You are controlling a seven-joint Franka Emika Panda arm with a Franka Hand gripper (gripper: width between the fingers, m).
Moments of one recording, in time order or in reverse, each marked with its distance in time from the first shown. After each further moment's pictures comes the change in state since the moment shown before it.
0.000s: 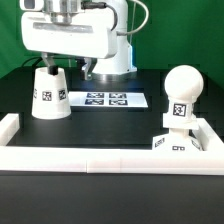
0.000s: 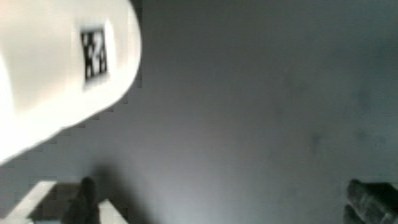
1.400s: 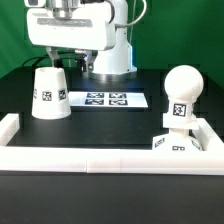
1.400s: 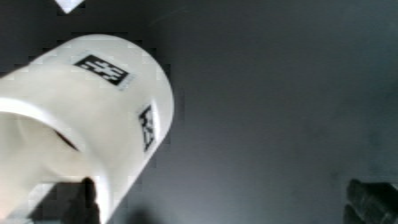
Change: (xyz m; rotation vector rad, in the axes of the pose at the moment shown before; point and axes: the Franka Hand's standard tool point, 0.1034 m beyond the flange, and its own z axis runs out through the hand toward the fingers) arm -0.025 0.022 -0.004 0.017 -0.013 0.021
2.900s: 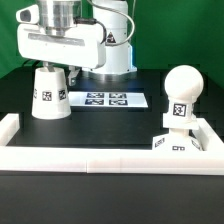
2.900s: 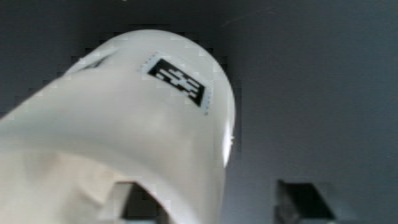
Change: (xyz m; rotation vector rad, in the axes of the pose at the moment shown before) arm -0.001 0.028 0.032 -0.057 0.005 -0.097
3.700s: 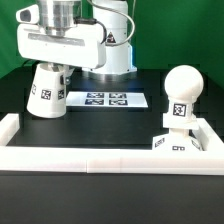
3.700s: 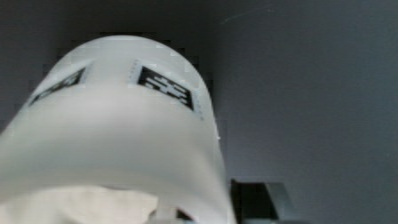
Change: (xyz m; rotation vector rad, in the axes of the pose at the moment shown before) arm 0.000 -0.002 -0.001 0.002 -0.001 0.000
